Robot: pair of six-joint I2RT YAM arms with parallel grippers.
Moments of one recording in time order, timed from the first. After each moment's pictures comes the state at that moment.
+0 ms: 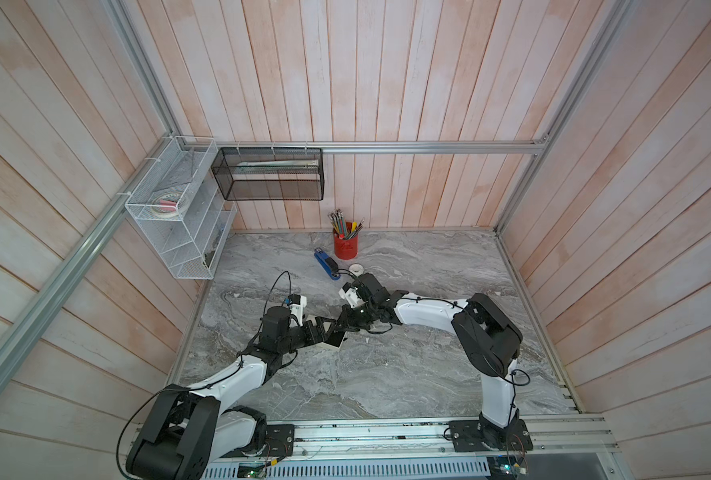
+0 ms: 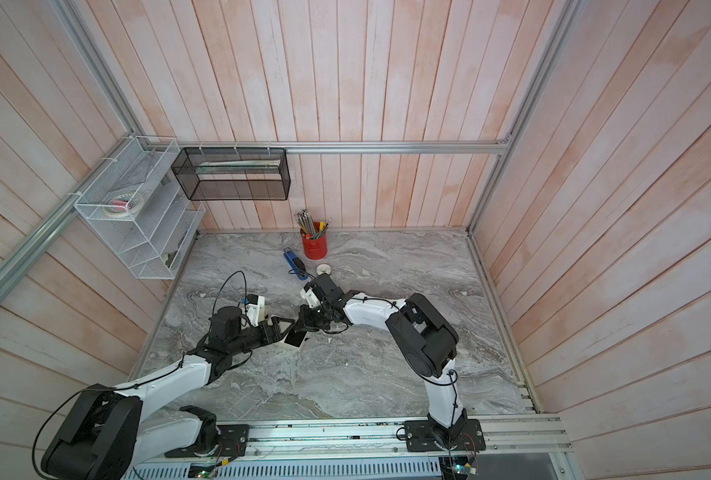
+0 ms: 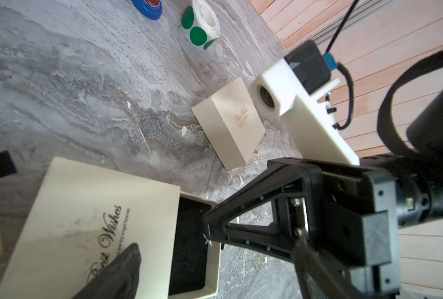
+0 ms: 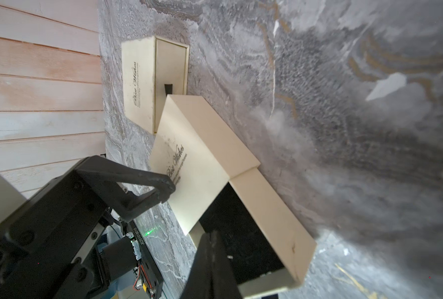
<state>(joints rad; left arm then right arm) -0.31 1.20 0.35 0.29 0.50 -0.66 0.83 1.99 1.28 -0.18 -0.56 0.77</state>
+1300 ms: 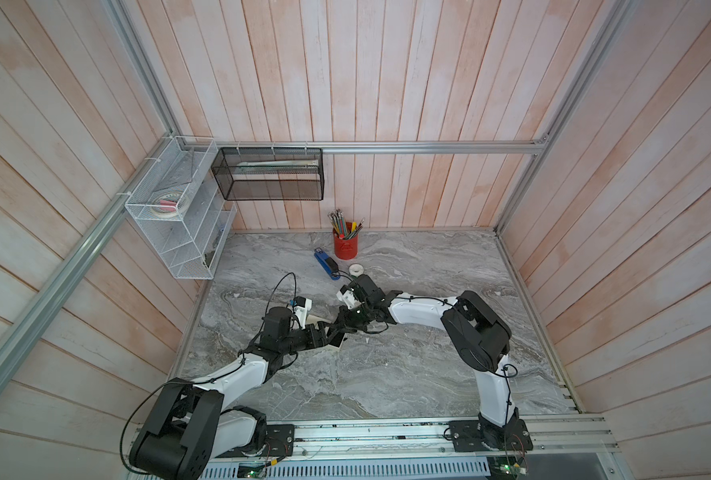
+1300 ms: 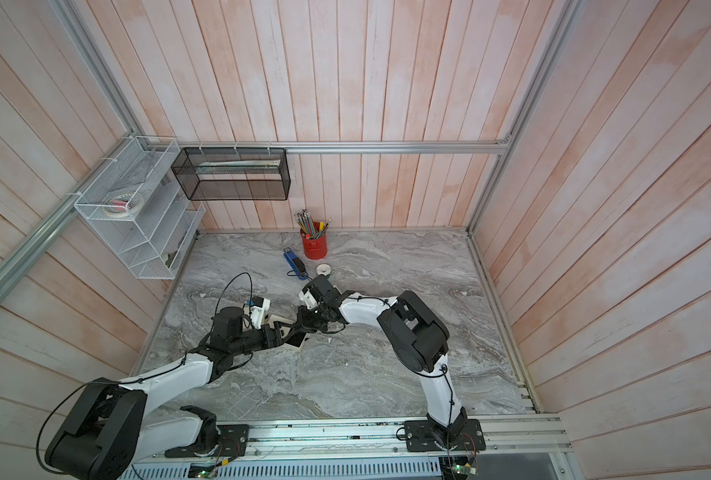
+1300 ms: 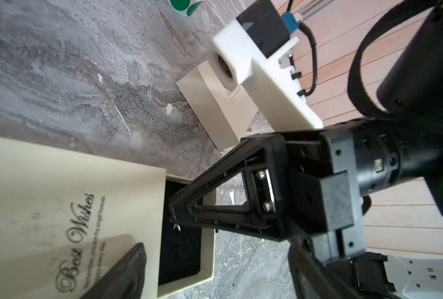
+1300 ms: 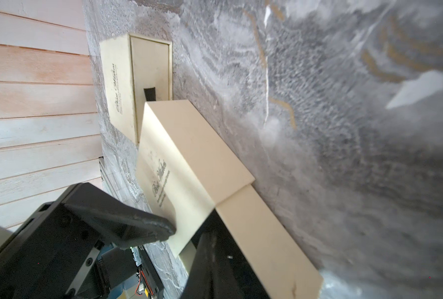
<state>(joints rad) -0.31 1.24 0.35 0.26 0.59 -0.60 0.83 2.06 1.32 -0.17 -0.58 0.79</state>
